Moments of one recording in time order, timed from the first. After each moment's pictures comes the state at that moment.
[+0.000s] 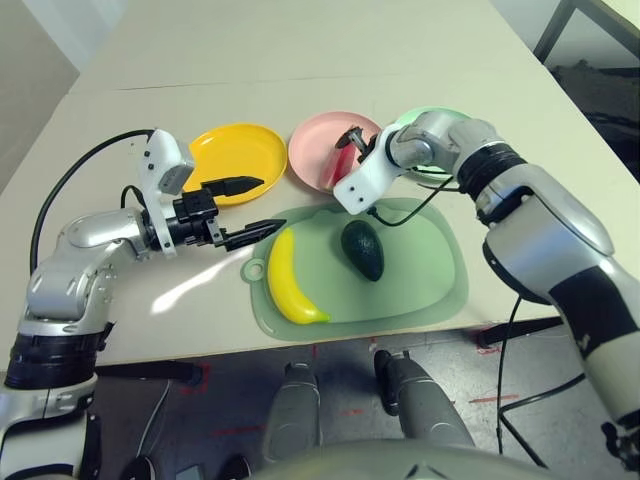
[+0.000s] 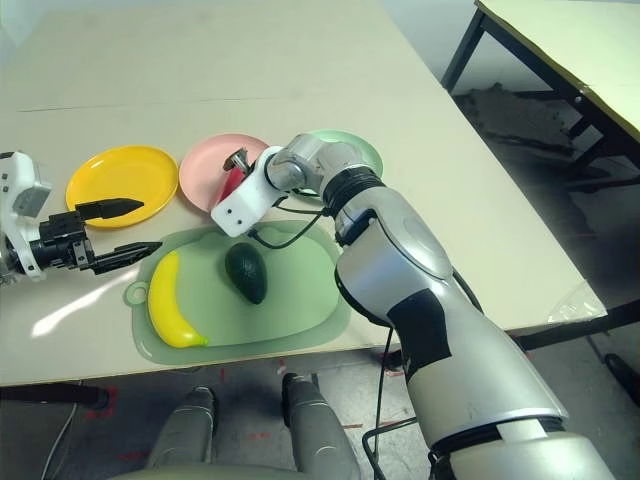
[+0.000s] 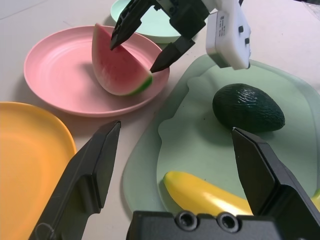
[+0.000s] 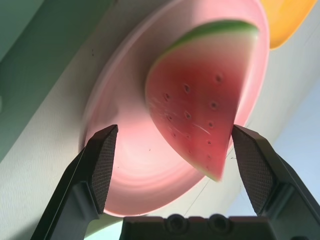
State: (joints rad) left arm -0.31 0.84 0.16 -0.12 -0.54 0.44 -1.07; right arm -1.48 -0.23 0.80 1.34 -0.80 -0.76 0.50
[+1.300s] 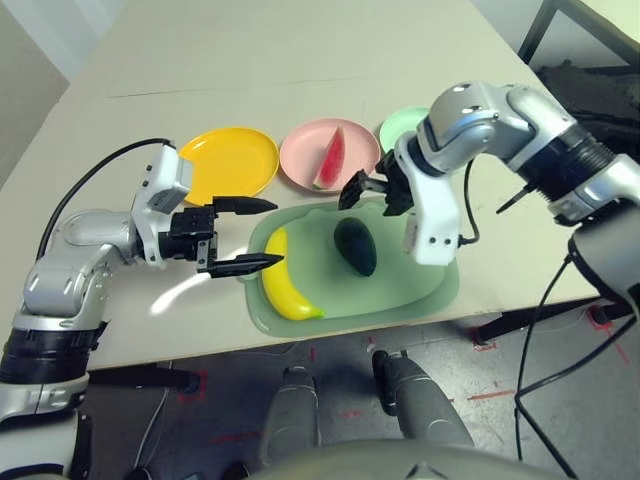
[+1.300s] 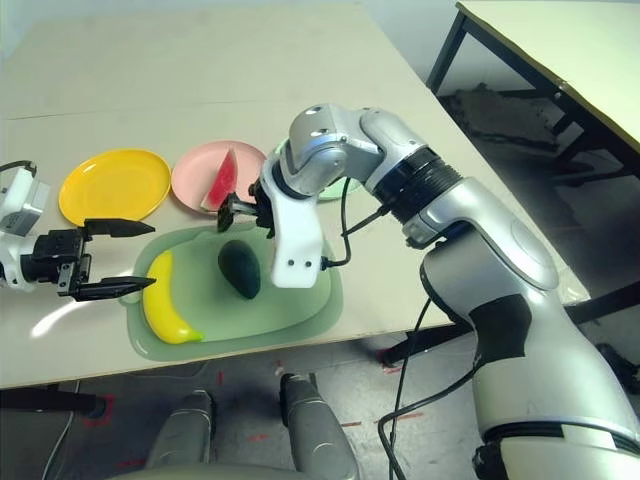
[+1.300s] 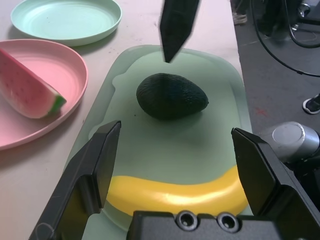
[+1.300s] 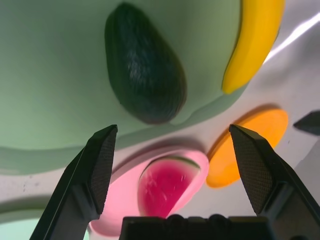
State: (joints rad) left arm -0.30 0.88 0.14 -0.08 -0.56 0.34 -1.35; right arm -1.37 -0.57 0.89 0.47 -0.28 -1.09 1.24
